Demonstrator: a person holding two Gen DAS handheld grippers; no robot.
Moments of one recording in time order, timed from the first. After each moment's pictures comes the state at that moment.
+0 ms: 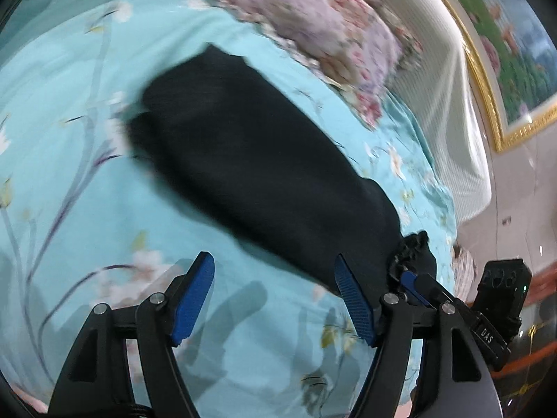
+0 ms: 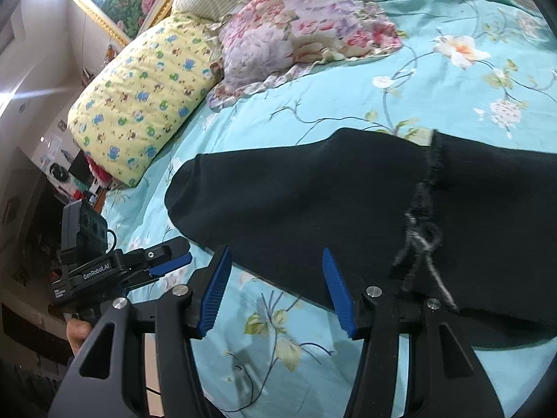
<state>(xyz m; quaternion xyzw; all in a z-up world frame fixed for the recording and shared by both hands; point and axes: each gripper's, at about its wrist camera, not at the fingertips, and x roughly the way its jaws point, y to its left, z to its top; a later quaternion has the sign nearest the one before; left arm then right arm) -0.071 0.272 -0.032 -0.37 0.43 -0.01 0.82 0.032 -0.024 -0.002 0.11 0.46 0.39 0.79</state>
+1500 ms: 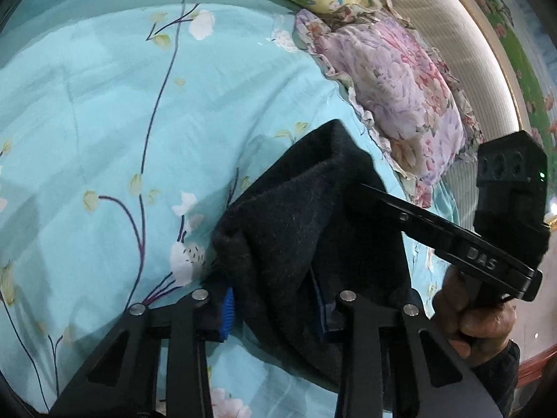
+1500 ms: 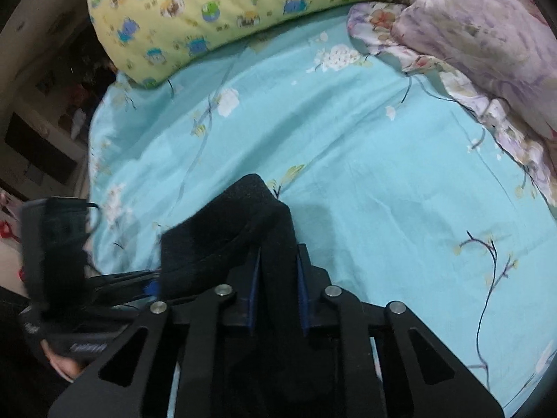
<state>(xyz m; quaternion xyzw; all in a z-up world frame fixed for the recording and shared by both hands) -0.025 0.338 -0.058 -0.45 0.37 0.10 0.81 0.140 0.237 0.000 -0.17 0.48 0.59 0.63</state>
